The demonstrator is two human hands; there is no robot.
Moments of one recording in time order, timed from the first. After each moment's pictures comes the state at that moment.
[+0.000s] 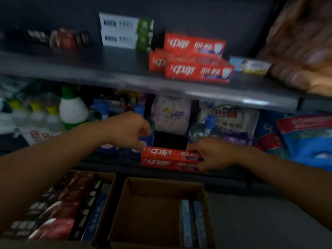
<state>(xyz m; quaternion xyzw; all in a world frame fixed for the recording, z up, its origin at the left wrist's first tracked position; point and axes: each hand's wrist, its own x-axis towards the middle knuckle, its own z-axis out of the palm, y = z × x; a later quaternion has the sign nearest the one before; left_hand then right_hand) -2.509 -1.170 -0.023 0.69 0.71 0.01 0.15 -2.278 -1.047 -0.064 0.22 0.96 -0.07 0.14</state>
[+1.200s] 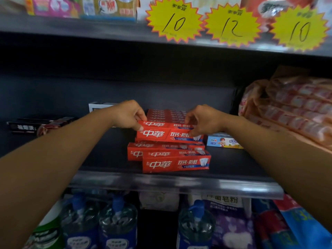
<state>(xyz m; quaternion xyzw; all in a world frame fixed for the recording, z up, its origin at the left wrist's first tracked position) -2.551 -1.006 0.183 0.64 0.74 0.20 0.09 -2.322 -0.883 0.181 0.30 0.95 -0.04 -0.09</state>
